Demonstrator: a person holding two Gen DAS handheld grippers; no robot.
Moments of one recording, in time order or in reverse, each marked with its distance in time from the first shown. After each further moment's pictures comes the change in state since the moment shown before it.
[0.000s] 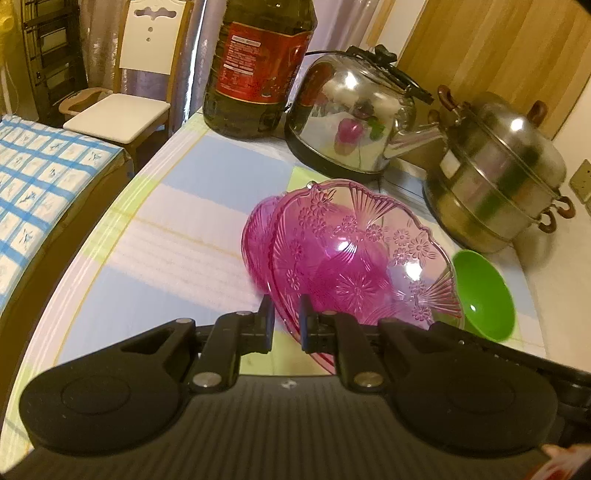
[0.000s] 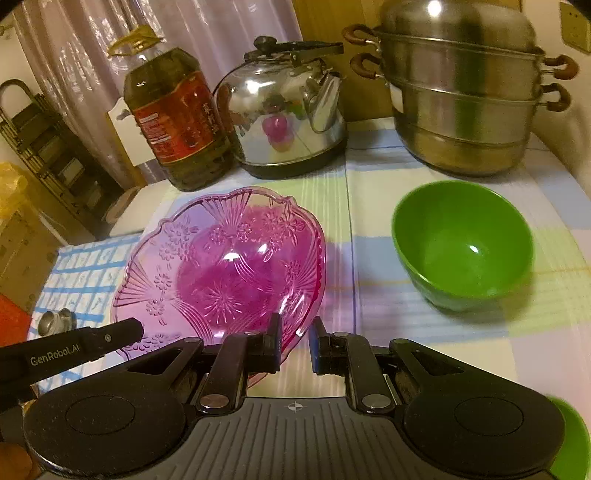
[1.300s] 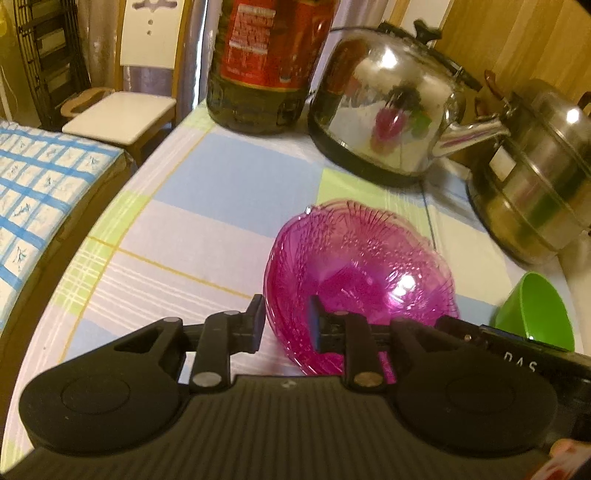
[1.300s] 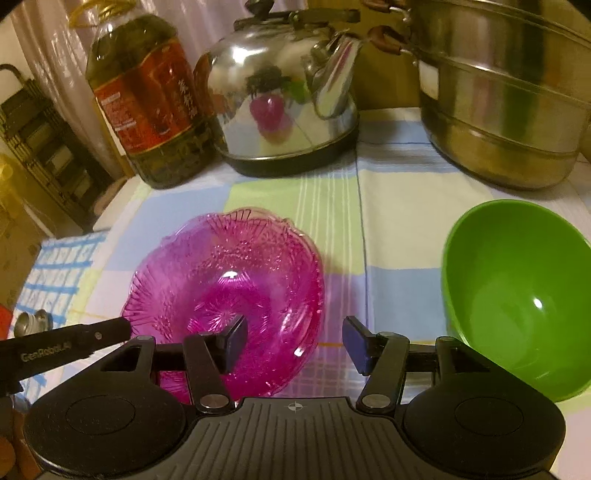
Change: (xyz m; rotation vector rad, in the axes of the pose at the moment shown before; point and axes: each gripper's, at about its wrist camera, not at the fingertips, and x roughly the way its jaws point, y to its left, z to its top) left arm 0.083 0.018 0.031 0.019 0.011 0.054; right arm 0.095 -0.011 0.033 -0.036 0.018 -0.015
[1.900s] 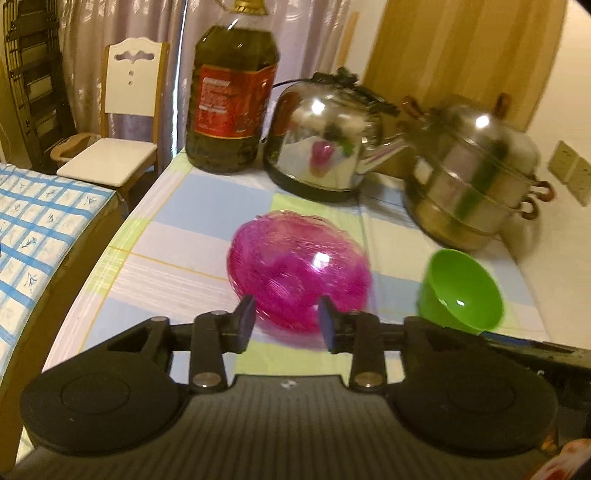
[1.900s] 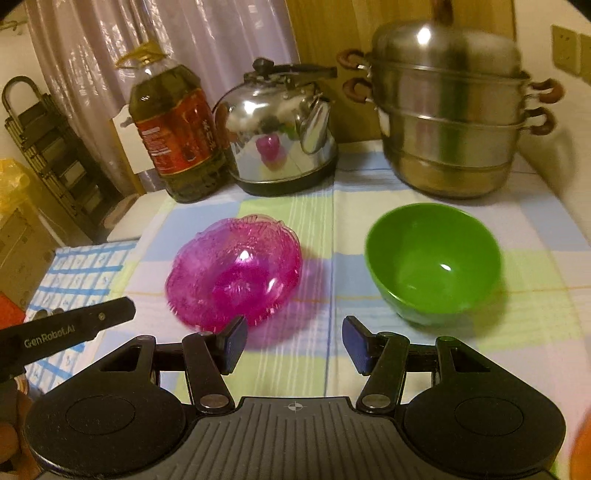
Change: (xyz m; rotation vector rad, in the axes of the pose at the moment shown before) left arm -0.126 -0.039 -0.053 0.088 -0.125 -0.063; right arm -0.139 -0.003 -0.049 -0.014 -0.081 -0.006
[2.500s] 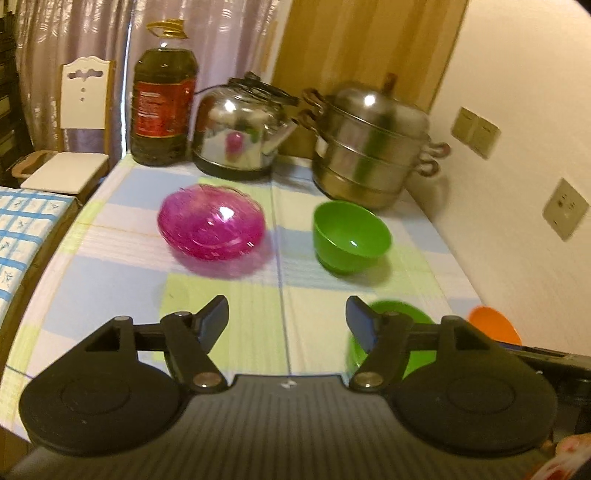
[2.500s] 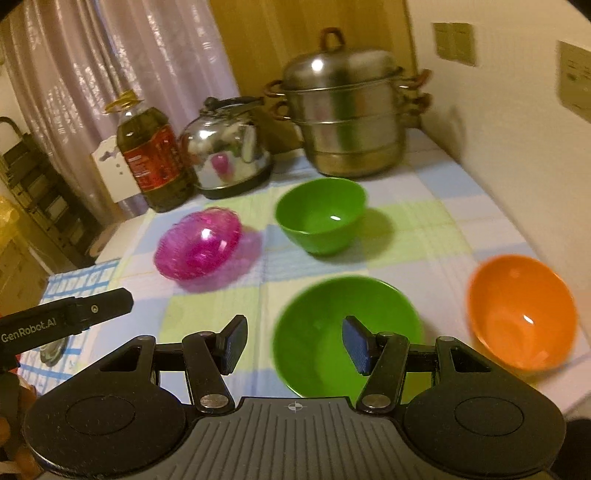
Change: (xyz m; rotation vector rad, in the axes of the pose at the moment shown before) left arm -0.118 -0.075 -0.083 0.097 -0.006 -0.152; right arm -0.159 -0.057 -0.096 0.124 -0.070 -0.074
